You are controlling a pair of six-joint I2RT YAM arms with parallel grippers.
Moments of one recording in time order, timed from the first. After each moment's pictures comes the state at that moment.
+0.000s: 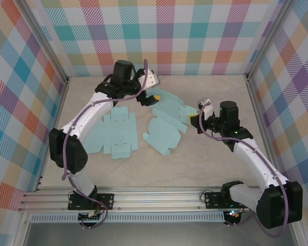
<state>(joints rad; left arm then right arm) -0.43 1.77 1.71 -0.51 0.47 0.76 0.24 1.09 0.77 -0.21 -0.59 -0.09</state>
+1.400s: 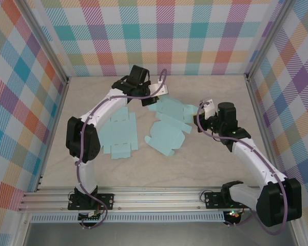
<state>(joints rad) -0.50 1.94 1.79 -0.64 0.28 0.89 0.24 1.12 0.75 -0.19 -0.36 -0.03</state>
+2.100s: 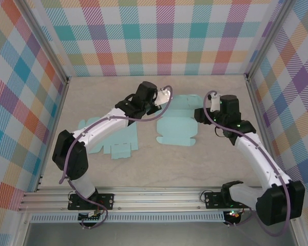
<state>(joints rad) -0.70 1.71 1.45 -0.33 -0.28 0.71 0.24 1.10 0.96 -0.47 -0.16 0.19</state>
